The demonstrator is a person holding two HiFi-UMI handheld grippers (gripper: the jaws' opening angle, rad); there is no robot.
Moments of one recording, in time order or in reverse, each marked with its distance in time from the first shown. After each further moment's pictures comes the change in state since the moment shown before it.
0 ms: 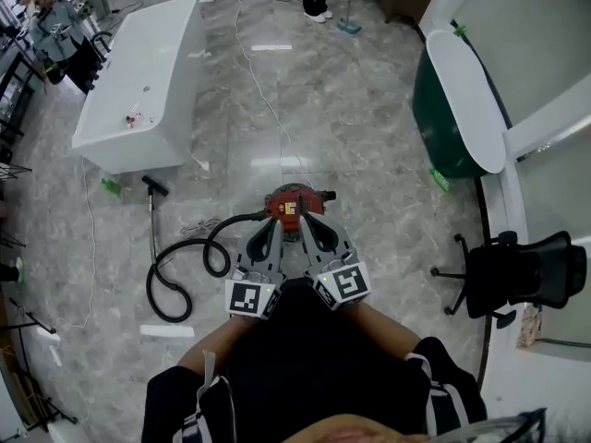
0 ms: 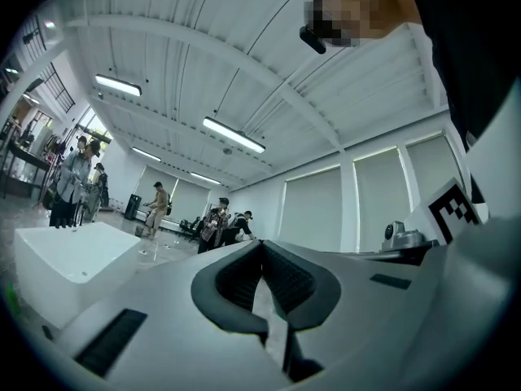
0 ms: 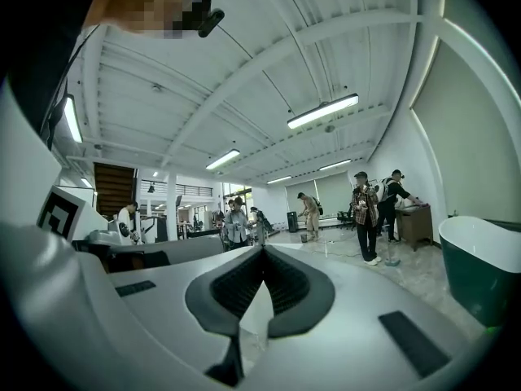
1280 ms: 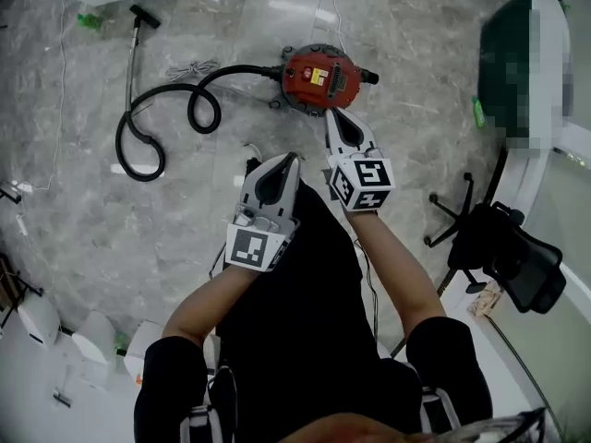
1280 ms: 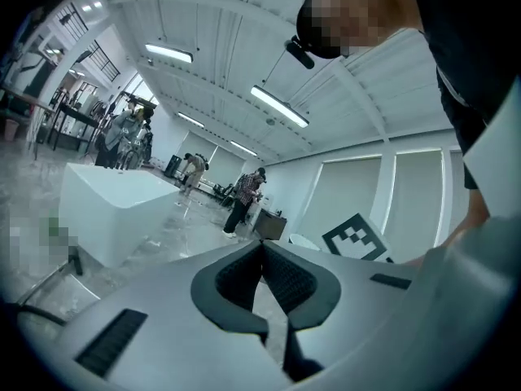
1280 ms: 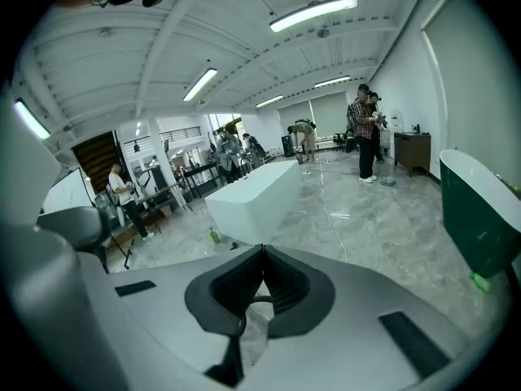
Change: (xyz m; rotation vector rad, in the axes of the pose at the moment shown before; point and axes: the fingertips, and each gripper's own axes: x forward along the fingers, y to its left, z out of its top) left arm -0.068 0.074 -0.184 -0.232 0.153 0.192; right arm 0.078 -0.031 -0.268 0.102 0.563 -0.010
